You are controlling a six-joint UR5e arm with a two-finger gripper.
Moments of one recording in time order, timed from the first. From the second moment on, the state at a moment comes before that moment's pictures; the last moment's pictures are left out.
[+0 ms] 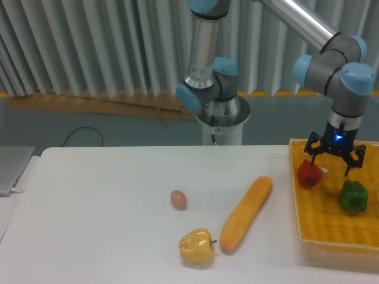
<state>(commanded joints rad) 2.90 -1.84 -1.70 -1.18 1.51 1.21</state>
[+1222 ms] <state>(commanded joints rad) 2.95 -1.82 -1.63 -1.38 1.46 1.21</state>
